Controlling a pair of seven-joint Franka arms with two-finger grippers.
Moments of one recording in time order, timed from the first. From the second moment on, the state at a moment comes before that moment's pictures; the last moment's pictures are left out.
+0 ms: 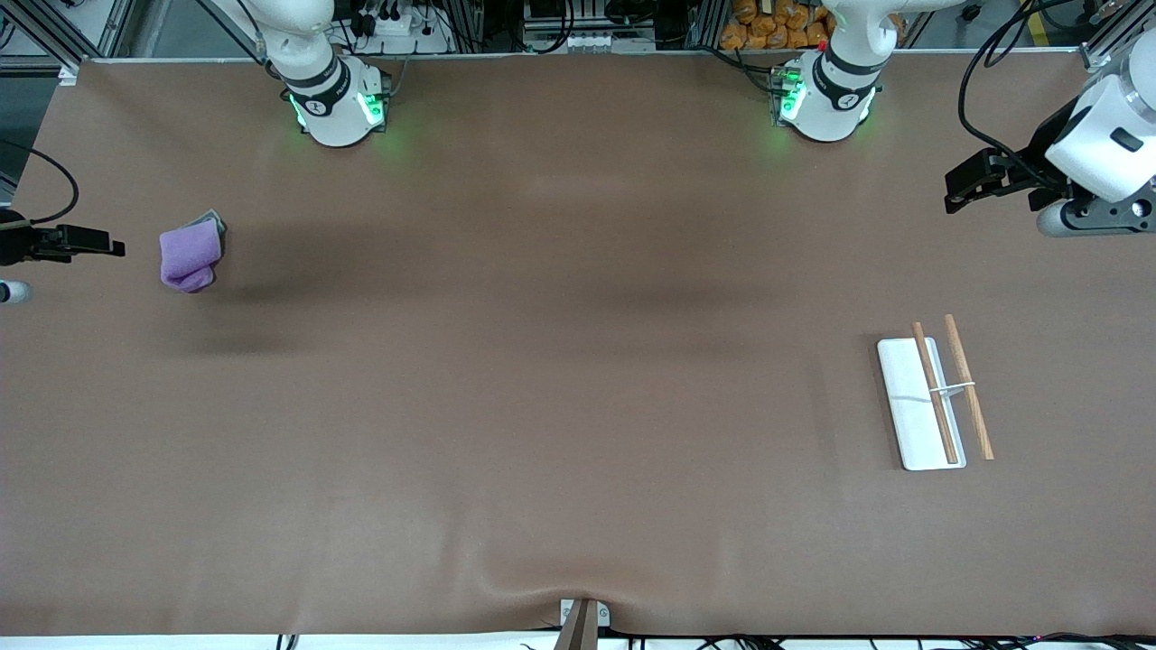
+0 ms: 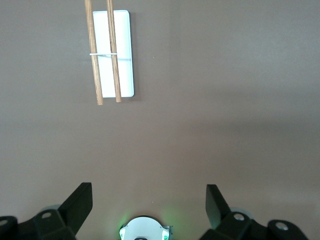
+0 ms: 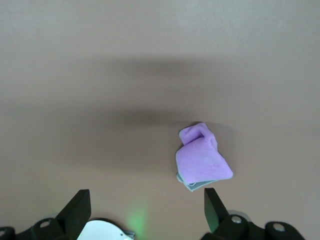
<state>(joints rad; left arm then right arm) 0.04 0.01 -0.18 -1.50 0.00 1.39 -0.16 -0.48 0.13 0.05 -1.90 0.00 1.69 -0.49</state>
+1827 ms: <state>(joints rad) 0.05 -0.06 -0.20 -1.53 0.00 1.35 -0.13 -0.66 0.29 0.05 -2.23 0.00 2.25 -0.85</state>
